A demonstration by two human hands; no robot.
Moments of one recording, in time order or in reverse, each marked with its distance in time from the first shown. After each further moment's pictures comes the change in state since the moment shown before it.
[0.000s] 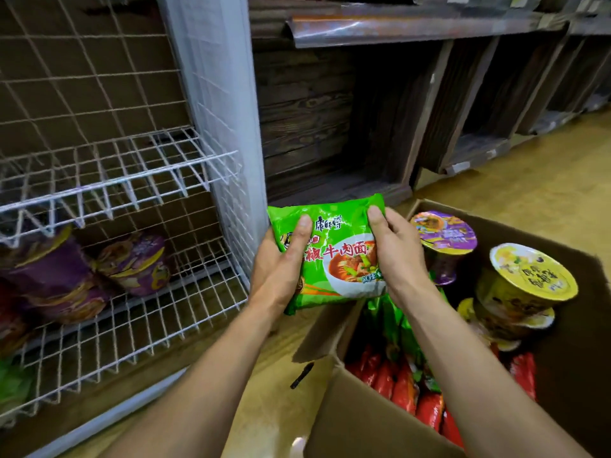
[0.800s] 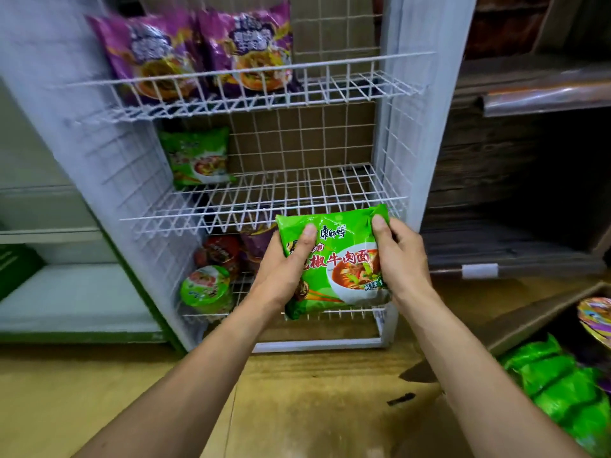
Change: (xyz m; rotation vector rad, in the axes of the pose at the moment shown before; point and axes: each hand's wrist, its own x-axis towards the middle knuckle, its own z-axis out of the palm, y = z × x) left_hand -0.111 0.094 -0.170 0.079 0.417 -0.032; right_hand -0.081 -0.126 0.123 0.150 -0.530 -0.022
